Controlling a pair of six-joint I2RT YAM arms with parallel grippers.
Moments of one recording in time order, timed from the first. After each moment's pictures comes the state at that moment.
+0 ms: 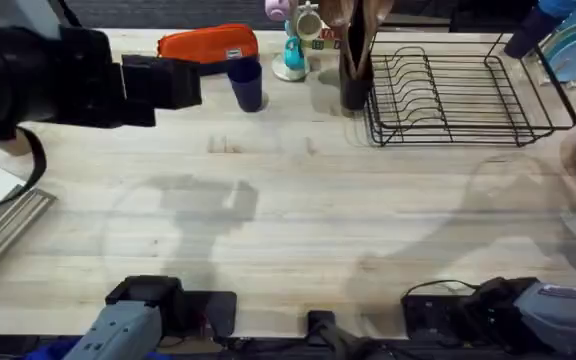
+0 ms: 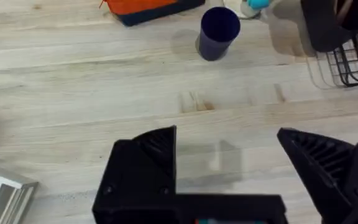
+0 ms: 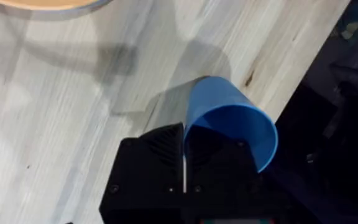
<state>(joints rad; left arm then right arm) -0.01 0.91 1.34 -1.19 0.11 0.02 -0.95 1.54 1.12 -0.95 0.34 0.12</state>
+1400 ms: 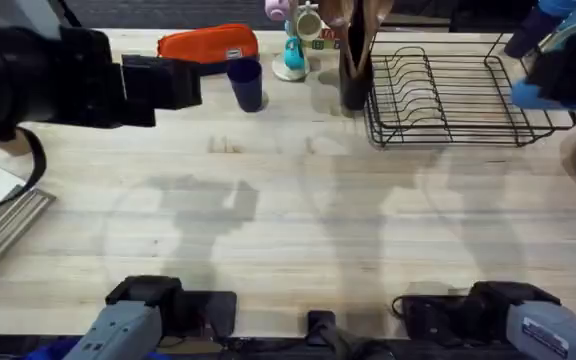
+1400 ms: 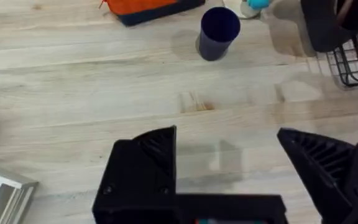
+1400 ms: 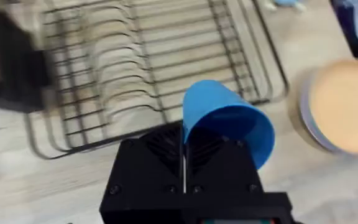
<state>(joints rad) -0.01 0.91 1.34 -1.19 0.11 0.02 -0.06 1.05 1.15 -0.84 0.23 0.07</state>
